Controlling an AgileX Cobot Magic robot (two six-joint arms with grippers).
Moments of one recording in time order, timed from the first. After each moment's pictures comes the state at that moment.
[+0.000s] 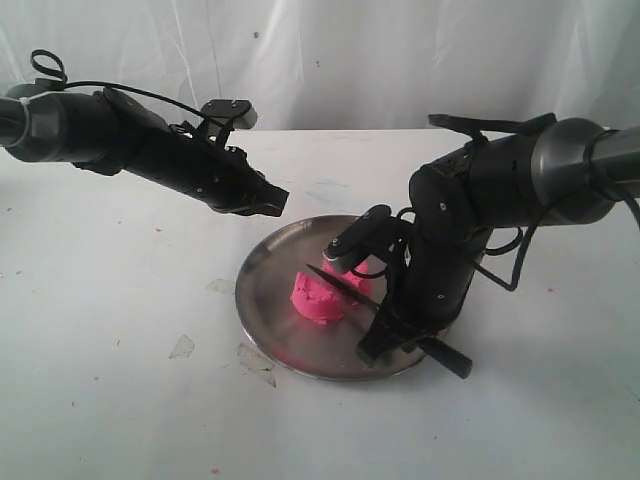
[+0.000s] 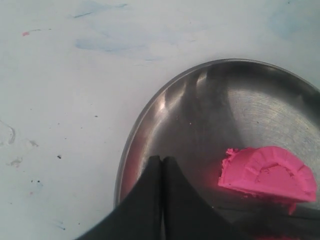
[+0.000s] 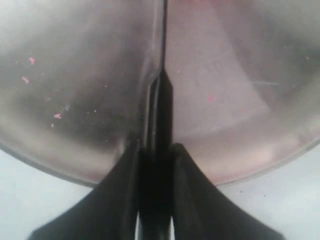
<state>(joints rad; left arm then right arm) -0.24 2.10 -1.51 -1.04 0.59 1.05 0.56 1.86 -1.11 -0.07 0.71 -0.18</state>
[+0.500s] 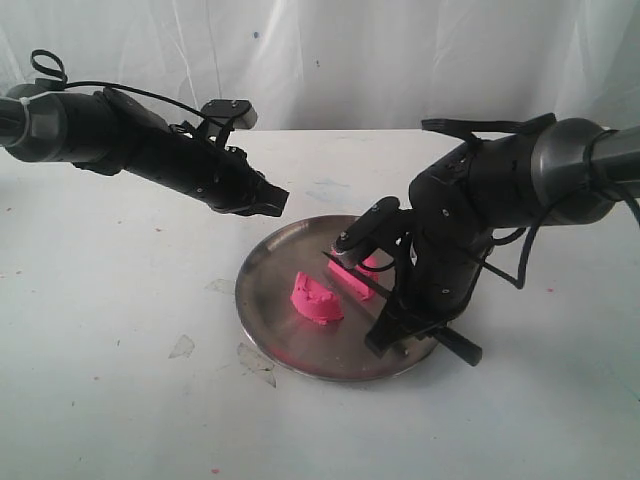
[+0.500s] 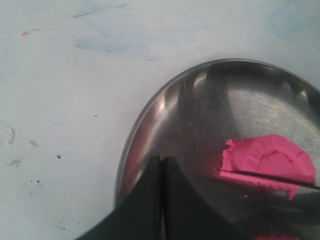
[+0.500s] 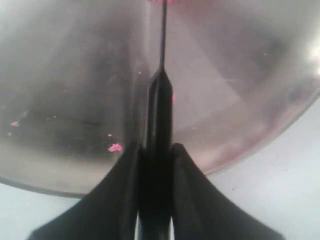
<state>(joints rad) -0.24 2.10 -1.51 -1.04 0.59 1.04 0.56 1.86 -1.11 -0.21 0.70 -0.04</state>
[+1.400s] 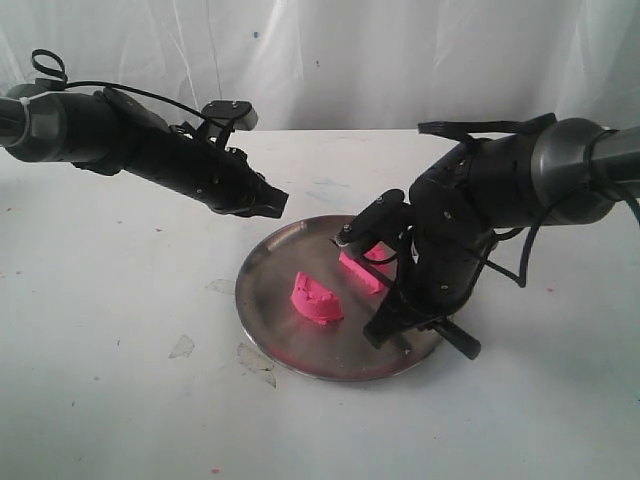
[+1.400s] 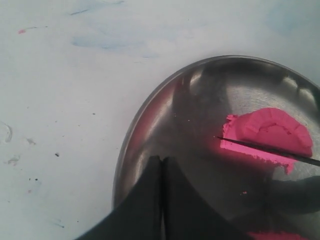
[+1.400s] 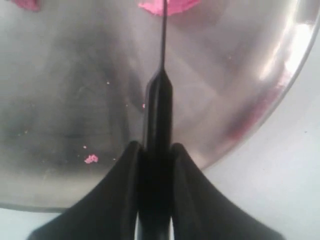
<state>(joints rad) -0.24 2.10 -1.51 -1.03 0.59 1.04 0.56 1.86 -1.11 -0.28 0.67 0.05</state>
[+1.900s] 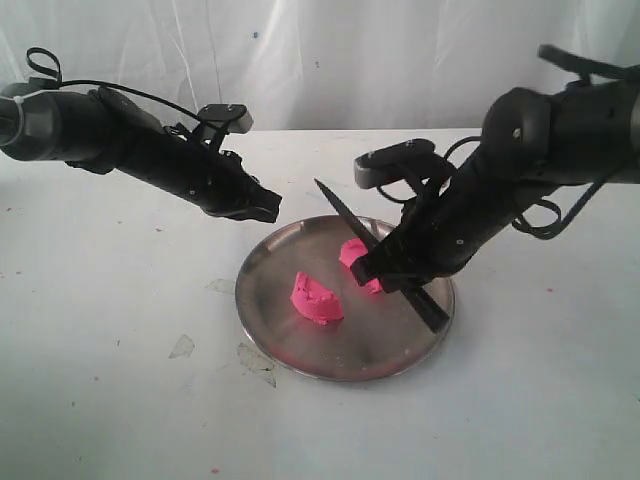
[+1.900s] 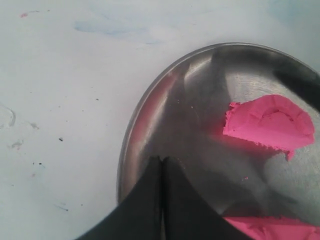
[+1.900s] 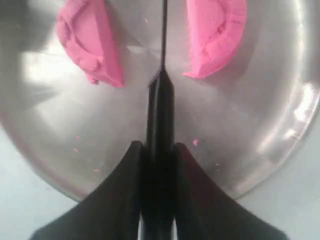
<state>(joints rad) -0.22 2.10 -1.51 -0.99 0.63 1.02 0.42 1.74 -1.11 0.32 0.62 -0.37</state>
